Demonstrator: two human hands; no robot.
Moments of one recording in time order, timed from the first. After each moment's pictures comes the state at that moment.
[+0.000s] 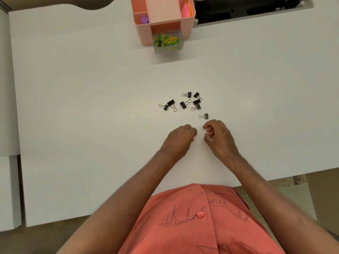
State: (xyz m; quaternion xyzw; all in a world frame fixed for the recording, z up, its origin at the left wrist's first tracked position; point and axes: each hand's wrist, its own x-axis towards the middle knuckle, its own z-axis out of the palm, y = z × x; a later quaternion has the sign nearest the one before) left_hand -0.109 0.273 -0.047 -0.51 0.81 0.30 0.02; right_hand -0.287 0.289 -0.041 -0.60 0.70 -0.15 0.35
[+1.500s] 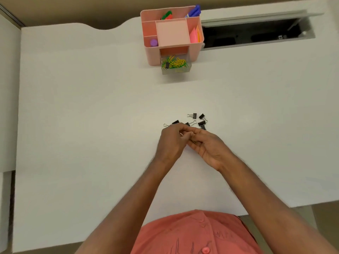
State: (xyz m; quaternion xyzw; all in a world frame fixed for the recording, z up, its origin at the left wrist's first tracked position) left_hand -0.084 0.218 -0.006 -0.66 0.52 0.48 -0.24; right_hand -0.230 0.217 -0.006 -0.13 0.52 -0.32 0.78
